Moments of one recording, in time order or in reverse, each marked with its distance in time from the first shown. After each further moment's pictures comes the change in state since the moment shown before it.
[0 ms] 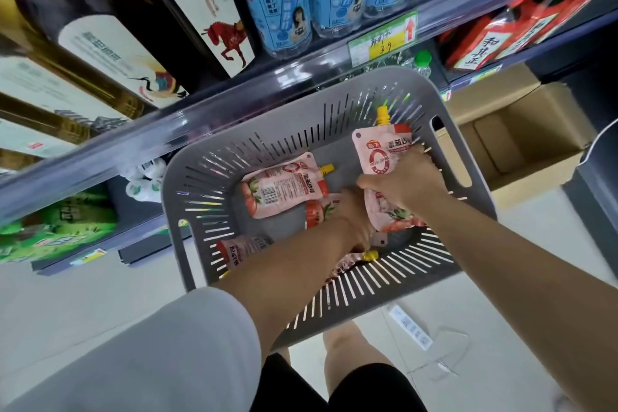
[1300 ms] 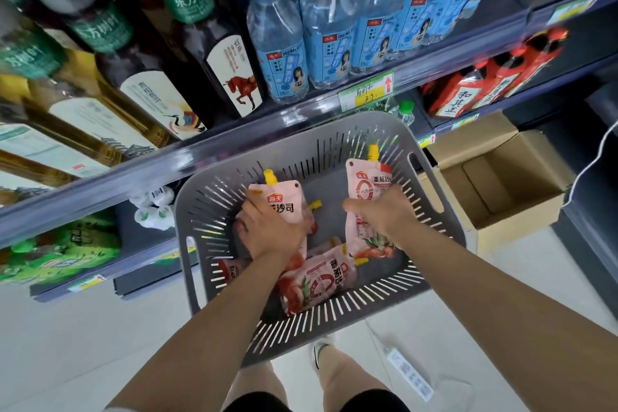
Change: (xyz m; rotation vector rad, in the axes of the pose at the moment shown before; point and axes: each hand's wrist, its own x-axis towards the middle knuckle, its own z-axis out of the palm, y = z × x) left_hand -0.060 -0.076 0.027 -0.734 0.678 -0.834; right_hand -0.011 0.001 0.006 0.400 -0.101 0.104
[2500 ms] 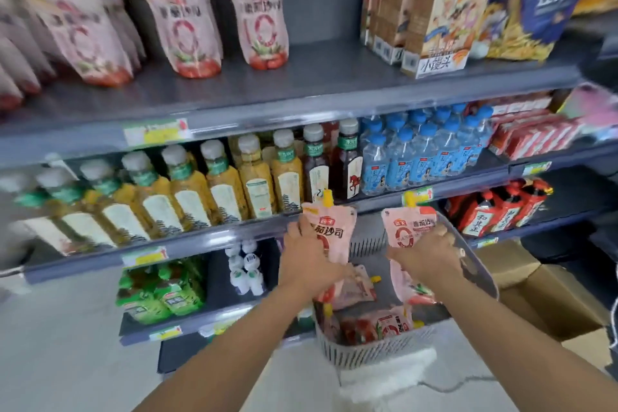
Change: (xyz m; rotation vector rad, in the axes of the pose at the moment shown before) left_hand -0.102 -0.083 -0.216 -0.276 0.086 0.421; right_hand -0.215 -0.056 0.012 -0.390 0.393 -0.351
